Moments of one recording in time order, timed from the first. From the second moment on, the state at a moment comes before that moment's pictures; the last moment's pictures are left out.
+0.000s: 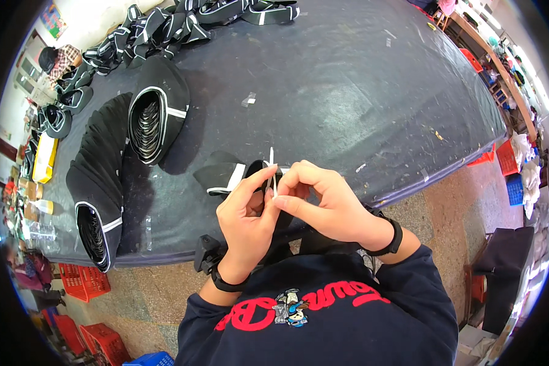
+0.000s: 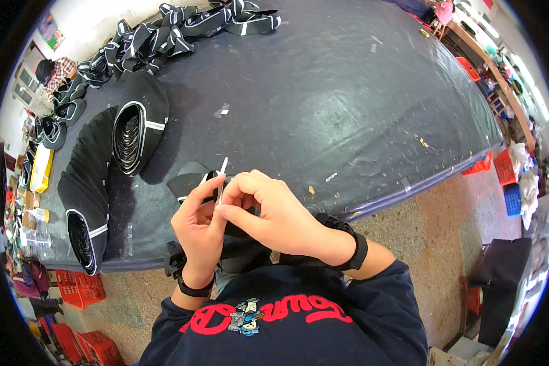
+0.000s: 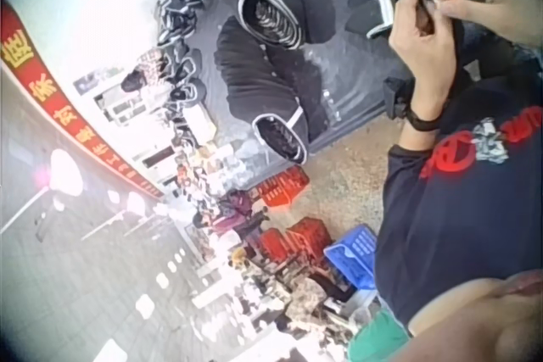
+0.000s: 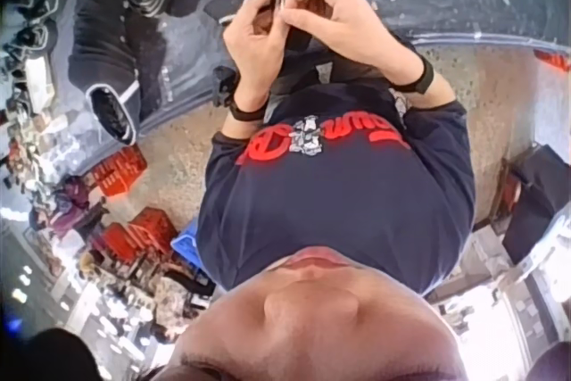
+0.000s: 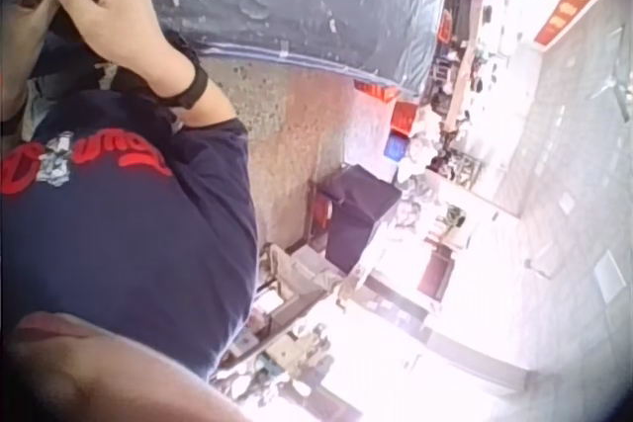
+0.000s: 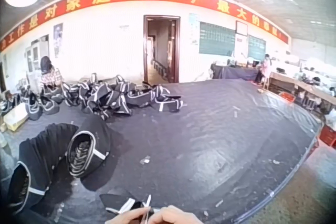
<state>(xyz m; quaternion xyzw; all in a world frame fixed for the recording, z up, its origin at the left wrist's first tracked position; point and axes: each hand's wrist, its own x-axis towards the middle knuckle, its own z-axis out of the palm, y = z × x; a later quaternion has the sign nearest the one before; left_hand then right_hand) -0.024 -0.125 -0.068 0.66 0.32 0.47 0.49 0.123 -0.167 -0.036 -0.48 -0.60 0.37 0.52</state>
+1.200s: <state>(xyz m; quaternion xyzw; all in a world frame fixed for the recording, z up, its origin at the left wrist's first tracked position) -0.010 -0.096 -0.061 0.43 0.33 0.59 0.60 0.104 -0.143 -0.057 -0.47 -0.73 -0.21 0.45</state>
